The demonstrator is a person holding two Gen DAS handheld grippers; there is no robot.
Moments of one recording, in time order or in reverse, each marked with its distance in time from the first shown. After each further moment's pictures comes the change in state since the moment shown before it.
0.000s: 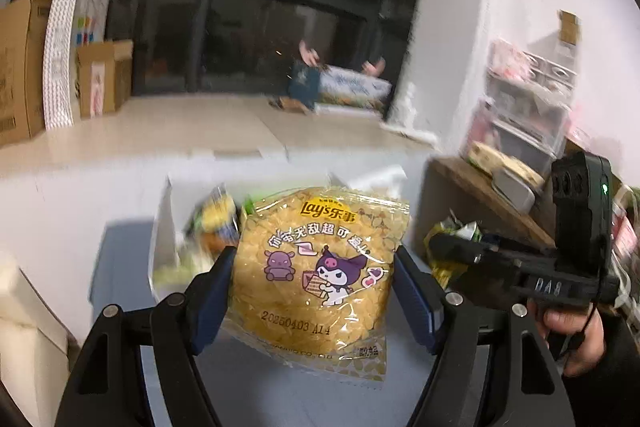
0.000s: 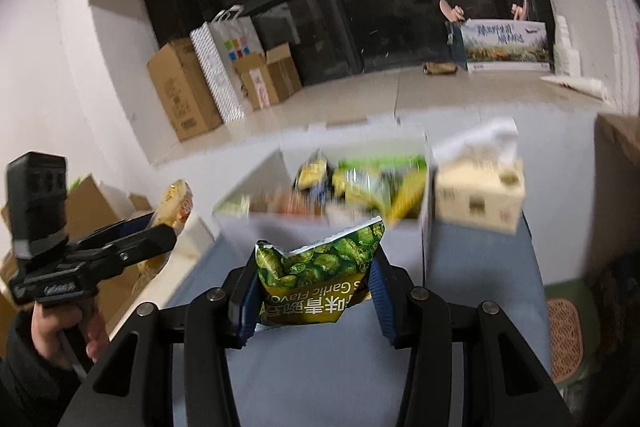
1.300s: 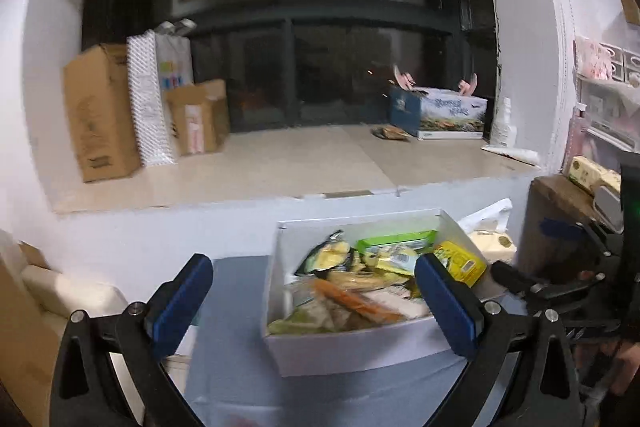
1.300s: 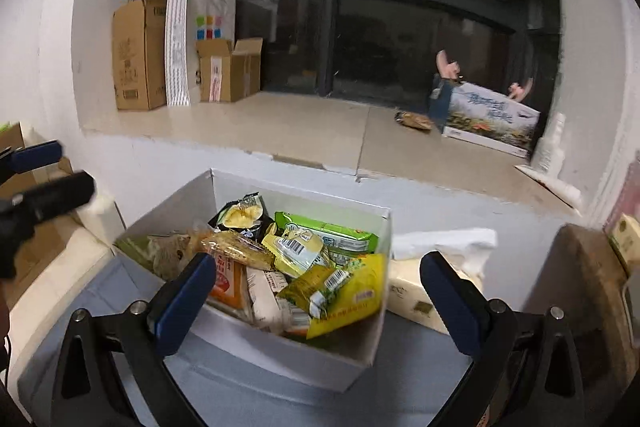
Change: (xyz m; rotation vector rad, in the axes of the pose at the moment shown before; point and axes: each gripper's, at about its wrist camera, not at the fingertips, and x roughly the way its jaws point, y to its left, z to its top) left arm -0.029 0.005 0.005 0.054 -0.090 0.411; right arm 0.046 0.019 0.035 -0.221 -0.010 -0.286
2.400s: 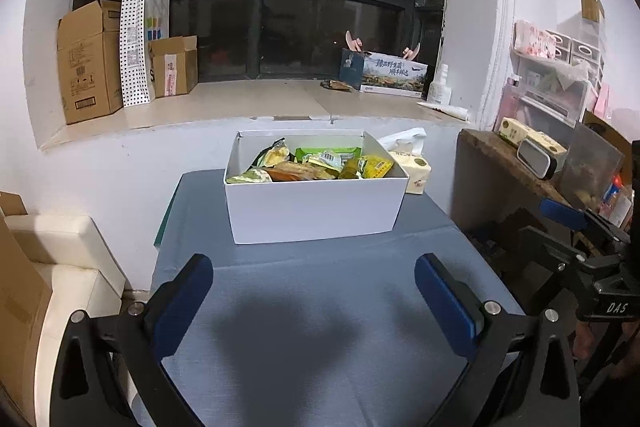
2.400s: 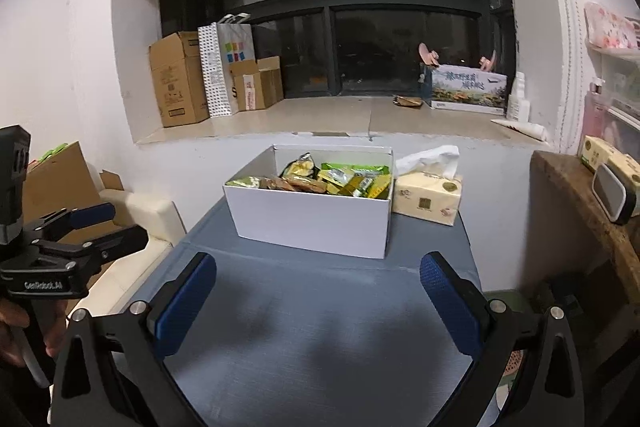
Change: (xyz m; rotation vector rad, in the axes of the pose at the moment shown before) left arm -0.133 -0.017 -0.094 -0.040 0.149 -0.184; right arm -0.183 0.027 -0.100 0.100 -0.026 0.080
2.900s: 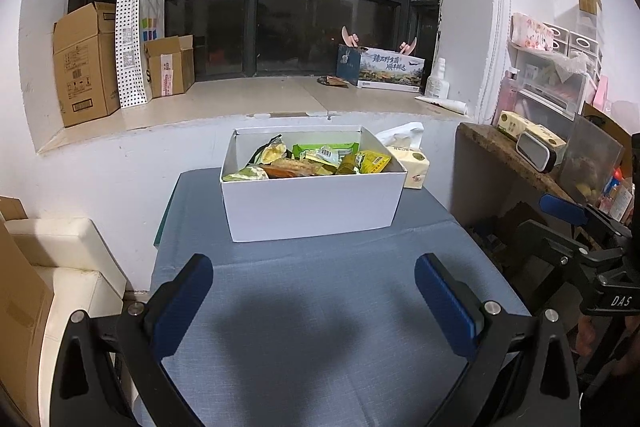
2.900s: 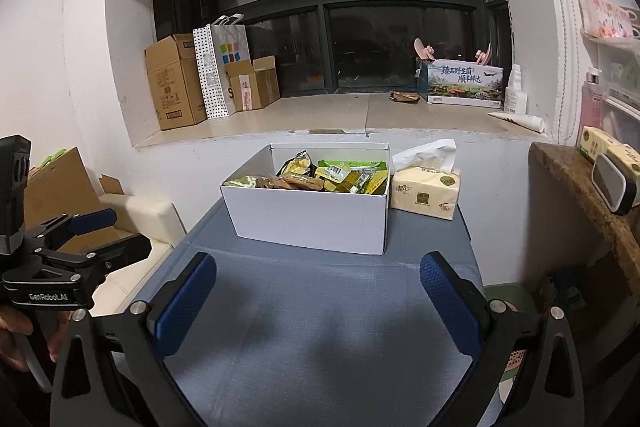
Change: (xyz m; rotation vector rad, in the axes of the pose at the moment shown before) left arm 0.003 -0.003 0.001 0.014 0.014 -0.003; right arm -0.001 -0.004 -0.001 0.016 0.005 0.004
